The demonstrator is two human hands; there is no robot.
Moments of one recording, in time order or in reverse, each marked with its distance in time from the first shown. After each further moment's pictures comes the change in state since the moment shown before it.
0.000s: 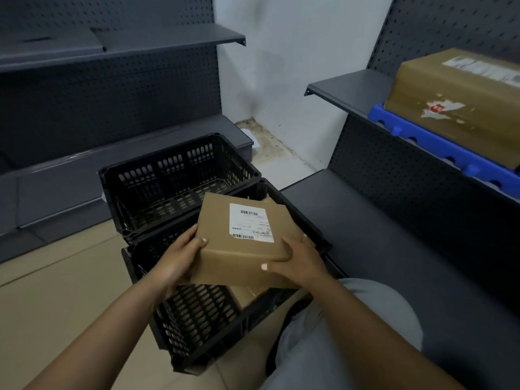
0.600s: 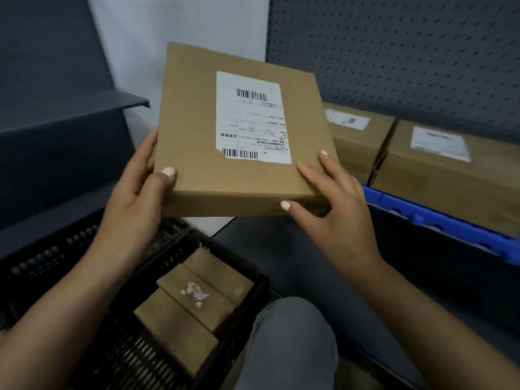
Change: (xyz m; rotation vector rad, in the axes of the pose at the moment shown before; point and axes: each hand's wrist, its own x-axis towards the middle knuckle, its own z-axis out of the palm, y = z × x) left_hand -0.106 0.213 0.072 -0.001 -0.093 0.857; right_hand -0.136 -0.013 -0.195 0.106 0.999 -0.293
